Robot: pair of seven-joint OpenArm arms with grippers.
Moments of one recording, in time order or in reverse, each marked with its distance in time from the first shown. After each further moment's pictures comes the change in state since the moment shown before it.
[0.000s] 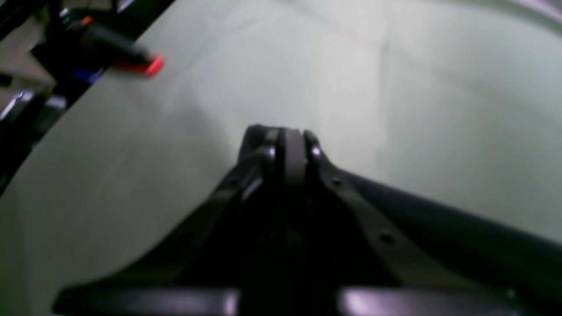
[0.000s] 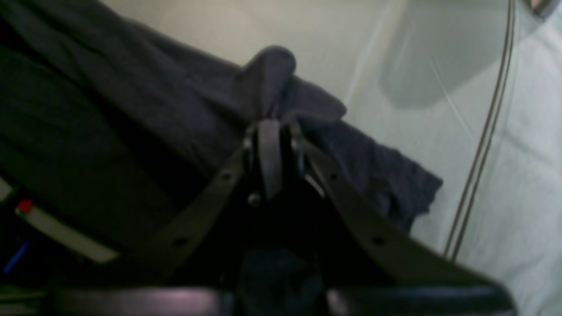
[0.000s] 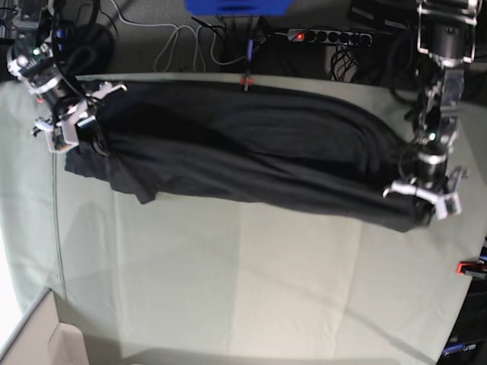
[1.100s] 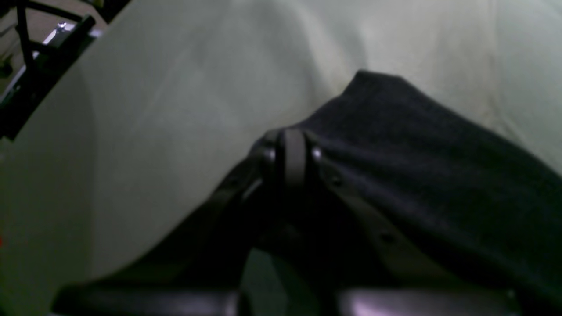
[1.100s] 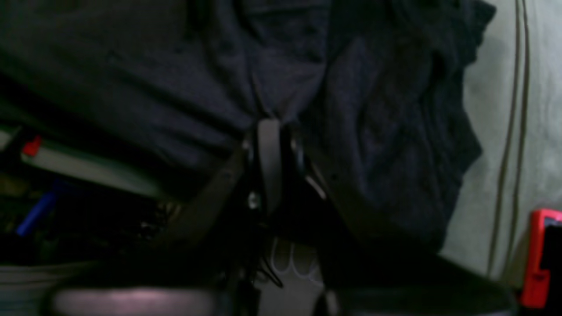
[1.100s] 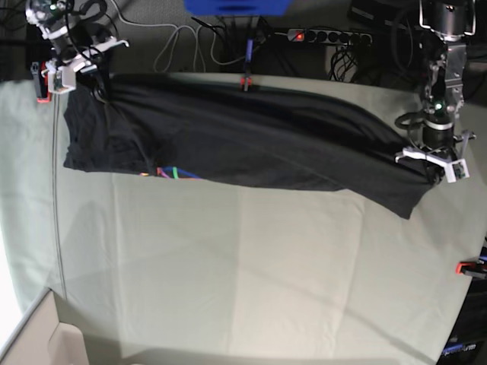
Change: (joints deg) left arm 5.8 0.1 -4.4 -2.9 0.0 -0.4 -0.1; right arm -9.2 -1.6 0.0 -14.9 0.2 0.0 19.8
